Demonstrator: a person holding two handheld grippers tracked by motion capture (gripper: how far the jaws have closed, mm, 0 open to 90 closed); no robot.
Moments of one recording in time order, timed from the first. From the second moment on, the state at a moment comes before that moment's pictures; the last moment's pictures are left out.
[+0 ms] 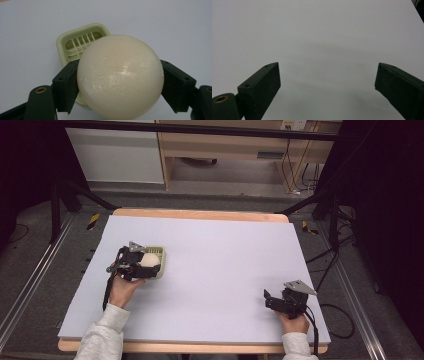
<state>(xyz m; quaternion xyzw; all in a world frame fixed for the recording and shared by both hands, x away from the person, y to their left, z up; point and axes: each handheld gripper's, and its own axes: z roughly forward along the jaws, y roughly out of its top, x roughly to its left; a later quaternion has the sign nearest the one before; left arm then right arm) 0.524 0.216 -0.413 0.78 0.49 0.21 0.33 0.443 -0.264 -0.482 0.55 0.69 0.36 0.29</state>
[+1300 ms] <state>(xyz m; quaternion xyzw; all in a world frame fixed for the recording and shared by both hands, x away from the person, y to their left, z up) 0.557 0.219 -0.434 0.79 0.50 0.20 0.30 0.443 -0.264 -0.483 0.55 0.69 0.36 0.29</state>
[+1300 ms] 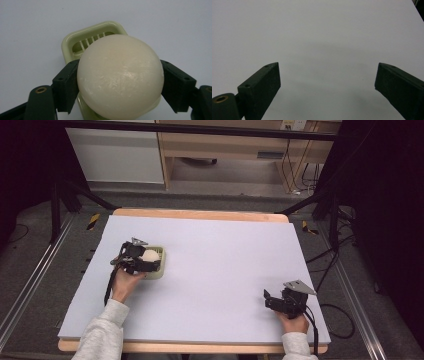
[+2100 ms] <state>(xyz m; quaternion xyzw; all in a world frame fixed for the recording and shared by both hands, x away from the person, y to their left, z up) 0.562 0.219 -0.444 0.79 0.50 0.20 0.29 0.444 -0.264 -0.483 0.55 0.69 0.36 0.29</state>
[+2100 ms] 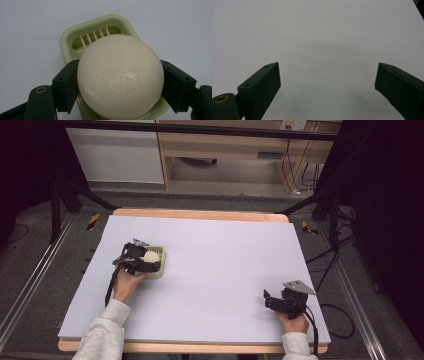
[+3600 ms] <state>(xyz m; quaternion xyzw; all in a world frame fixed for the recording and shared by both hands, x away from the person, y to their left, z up) 0.523 0.236 -0.418 0.76 0.49 0.23 0.35 0.442 -0.265 -0.480 0.56 0.68 0.37 0.30</state>
